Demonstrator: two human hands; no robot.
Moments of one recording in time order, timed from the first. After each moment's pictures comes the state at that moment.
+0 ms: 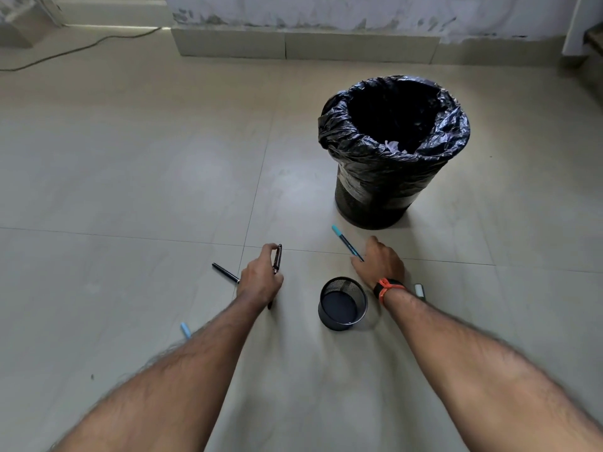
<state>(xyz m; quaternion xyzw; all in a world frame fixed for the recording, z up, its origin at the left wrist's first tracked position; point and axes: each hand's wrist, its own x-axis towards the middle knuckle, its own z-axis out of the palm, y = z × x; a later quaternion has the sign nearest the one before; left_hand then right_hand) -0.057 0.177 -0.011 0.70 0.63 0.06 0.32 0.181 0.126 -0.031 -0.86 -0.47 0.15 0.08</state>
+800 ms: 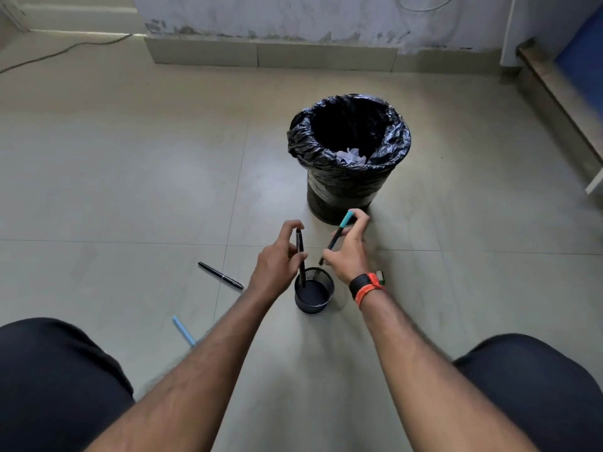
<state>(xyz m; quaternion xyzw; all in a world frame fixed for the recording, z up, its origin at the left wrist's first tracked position) -0.005 0.124 0.096 0.78 0.47 0.18 0.38 0.143 0.078 0.086 -0.79 -0.37 0.27 0.41</state>
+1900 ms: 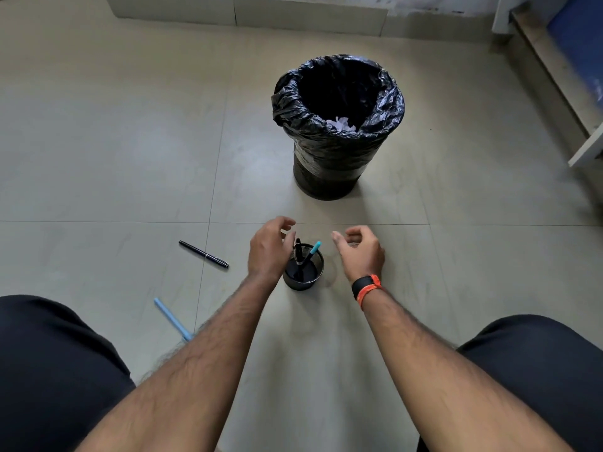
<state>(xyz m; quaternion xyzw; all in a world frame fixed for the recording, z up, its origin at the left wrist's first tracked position) 0.011 0.121 0.047 0.73 0.54 0.21 0.35 0.156 0.034 0.047 -0.87 -0.23 0.20 0.40</state>
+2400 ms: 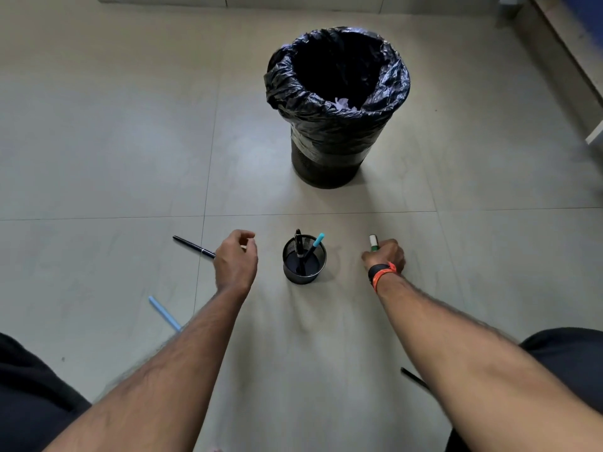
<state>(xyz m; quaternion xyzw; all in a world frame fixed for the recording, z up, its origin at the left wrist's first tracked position) -0.040 0.121 0.007 0.63 0.66 0.22 0.34 0.215 0.023 -0.049 -0.94 -0.09 0.23 0.22</state>
